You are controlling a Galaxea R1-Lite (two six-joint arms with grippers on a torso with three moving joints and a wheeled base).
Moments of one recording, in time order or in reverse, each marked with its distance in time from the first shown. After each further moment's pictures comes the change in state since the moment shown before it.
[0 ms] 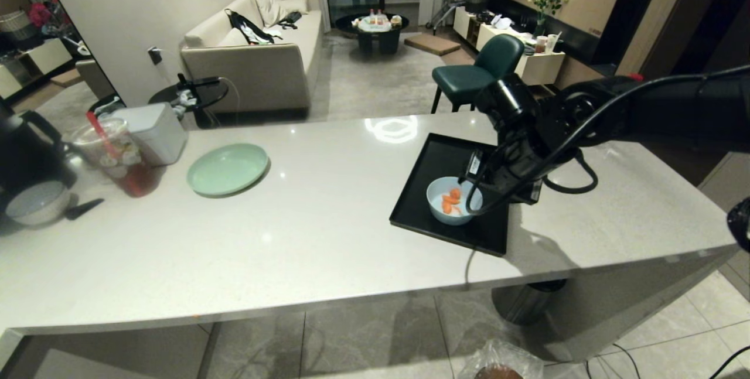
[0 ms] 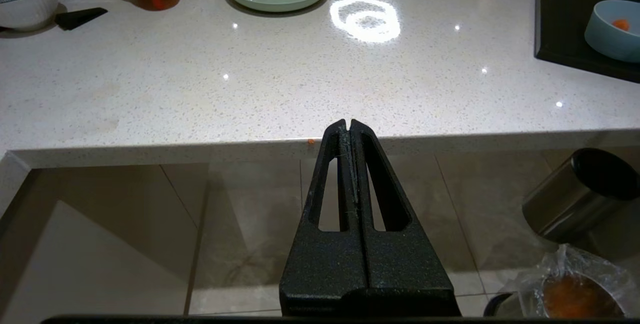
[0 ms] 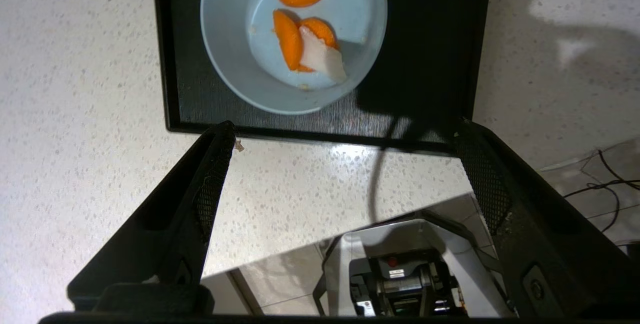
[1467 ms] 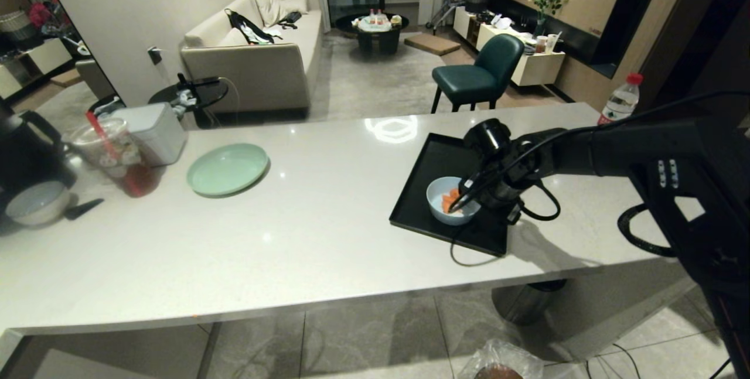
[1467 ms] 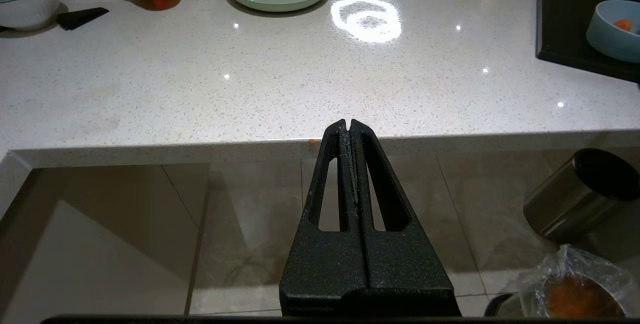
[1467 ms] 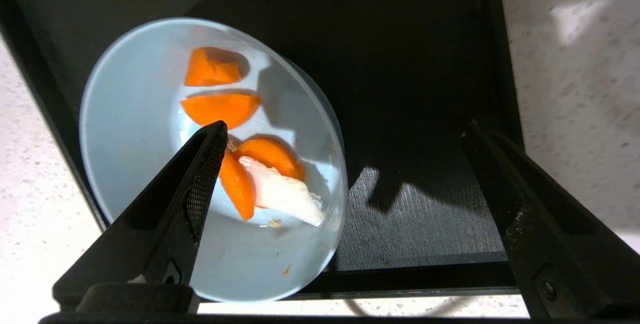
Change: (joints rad) left arm 0.000 0.000 0.000 0.000 0.000 0.000; right arm -0.092 0.251 -0.071 -0.137 0.001 0.247
